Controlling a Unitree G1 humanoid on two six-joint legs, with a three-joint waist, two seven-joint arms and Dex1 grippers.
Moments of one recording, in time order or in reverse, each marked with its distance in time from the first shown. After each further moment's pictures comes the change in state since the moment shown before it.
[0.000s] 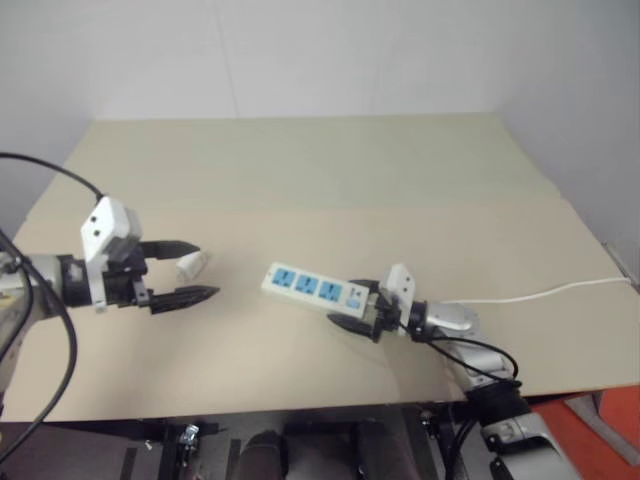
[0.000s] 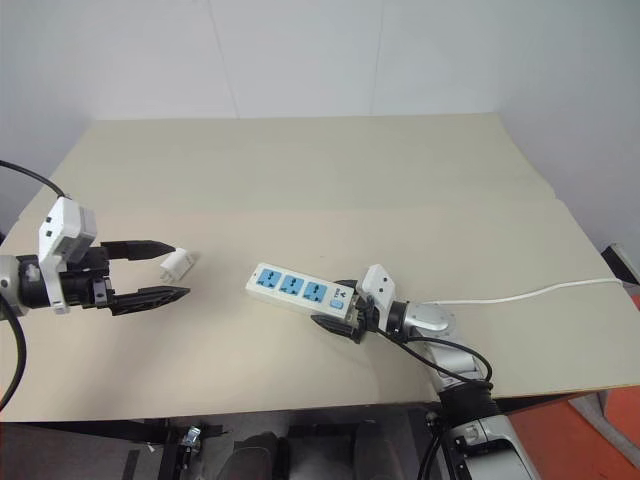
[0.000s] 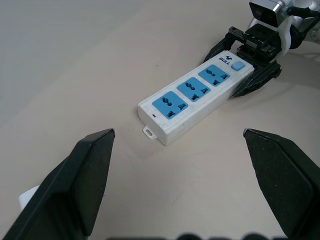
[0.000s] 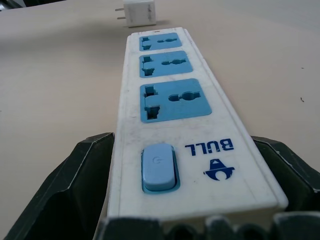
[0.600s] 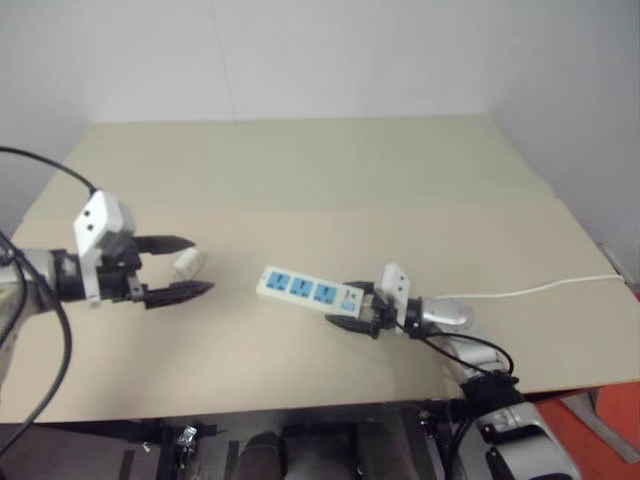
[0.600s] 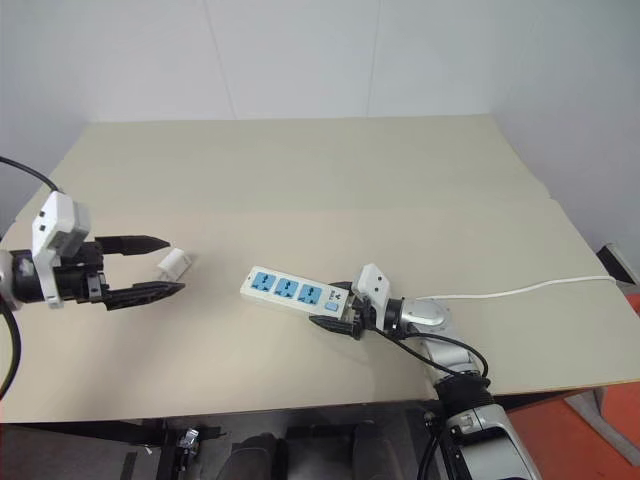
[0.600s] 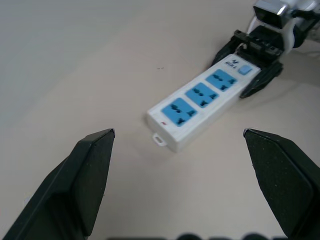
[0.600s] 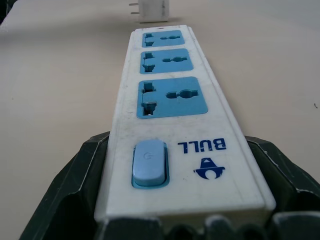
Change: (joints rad) left arm -0.074 0.057 -0.034 0.110 0.056 -0.050 -0.048; right arm -0.066 0.010 0.021 0.113 -0.020 -0.076 0.072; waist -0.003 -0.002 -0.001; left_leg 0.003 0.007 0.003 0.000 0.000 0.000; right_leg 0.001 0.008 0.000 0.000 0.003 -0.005
